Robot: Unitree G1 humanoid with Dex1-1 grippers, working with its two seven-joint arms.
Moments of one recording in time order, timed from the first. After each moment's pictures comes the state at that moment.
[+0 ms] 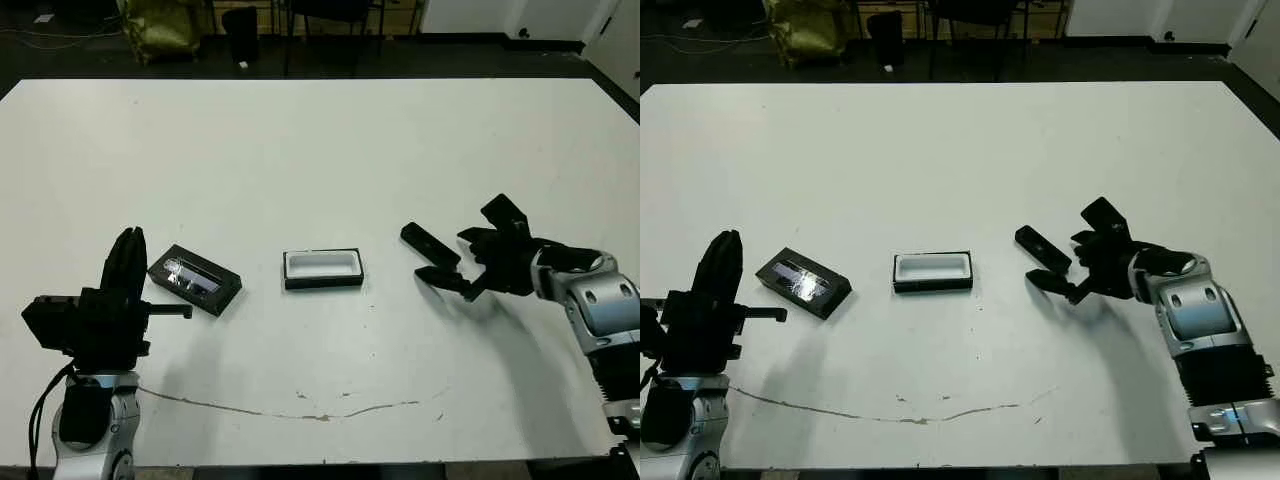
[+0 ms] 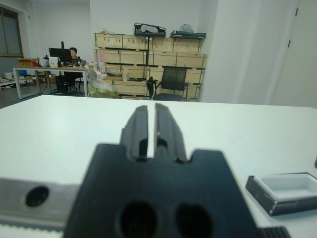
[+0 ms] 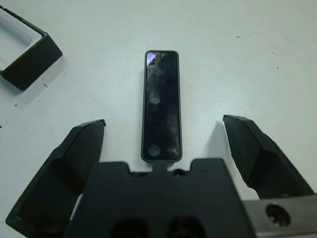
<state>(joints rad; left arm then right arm) 0.24 0.13 0.15 -0.34 -0.18 -0.19 -0.12 -0.46 -0.63 0.13 0.24 0.13 0.61 0.80</state>
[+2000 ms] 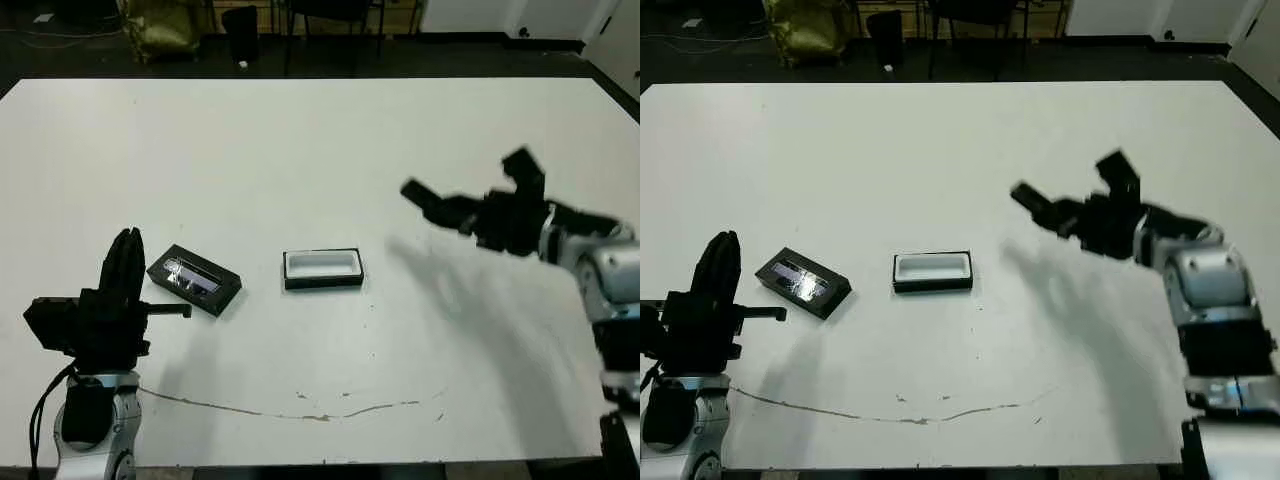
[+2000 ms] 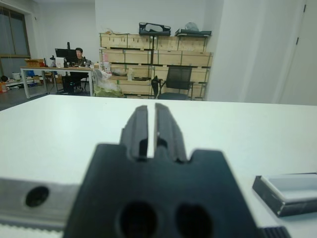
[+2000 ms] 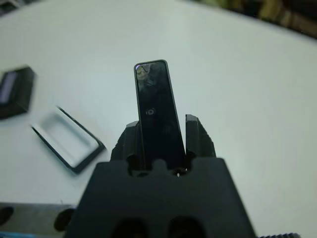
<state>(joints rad) 0.24 0.13 0.14 -0.34 -0.16 -0.19 -0.09 -0.68 -0.61 0.03 0.21 0.27 0.65 0.89</state>
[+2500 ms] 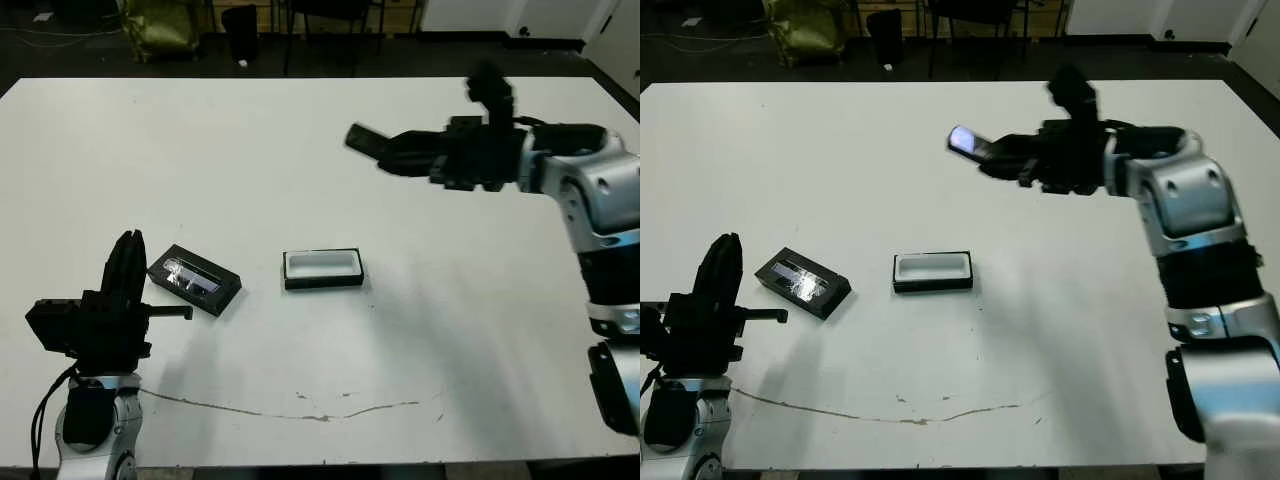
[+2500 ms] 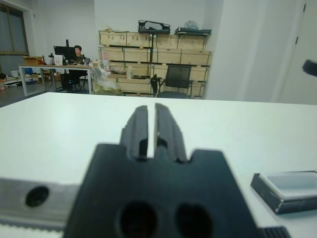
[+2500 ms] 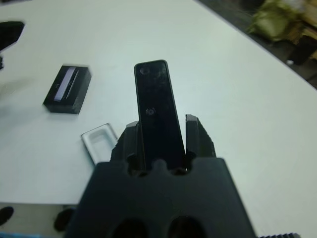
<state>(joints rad) 0.25 0.12 0.14 -0.34 -0.16 -0.18 -0.09 -0.94 -0.58 0.28 0.22 0.22 0.70 1.04</state>
